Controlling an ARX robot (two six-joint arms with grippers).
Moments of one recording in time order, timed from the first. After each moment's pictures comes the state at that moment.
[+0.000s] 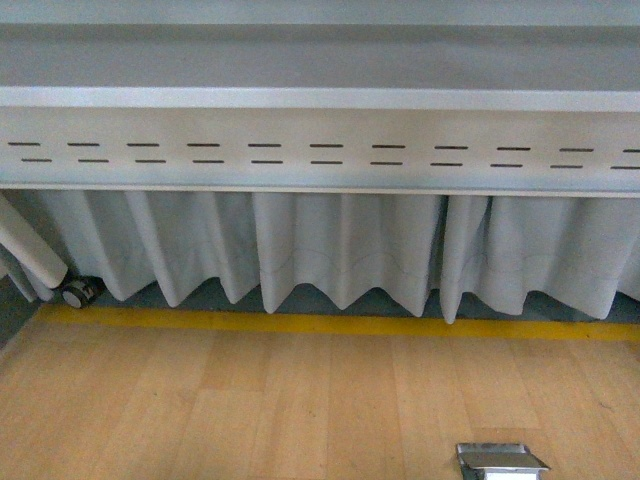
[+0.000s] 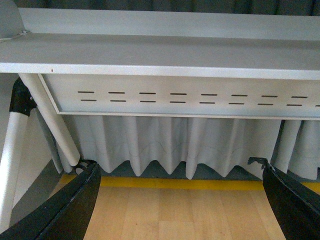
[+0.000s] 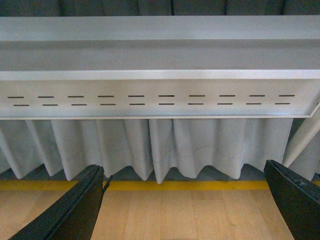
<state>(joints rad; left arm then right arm) 0.00 0.01 0.01 0.00 0.00 -0.01 0.00 0.00 0.01 0.00 0.00 -0.01</state>
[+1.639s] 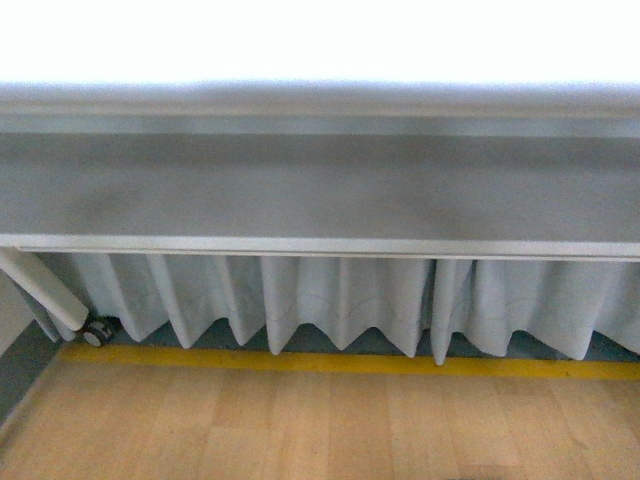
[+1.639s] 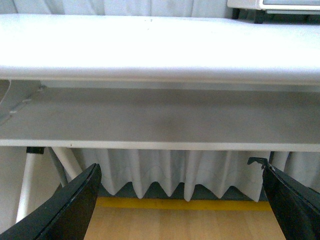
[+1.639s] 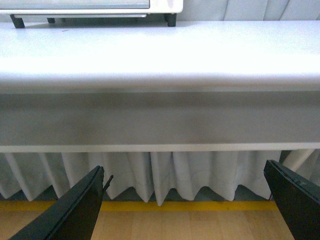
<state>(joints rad) 0.00 0.01 0.01 0.00 0.00 -0.01 0.00 0.00 0.01 0.00 0.00 -0.01</state>
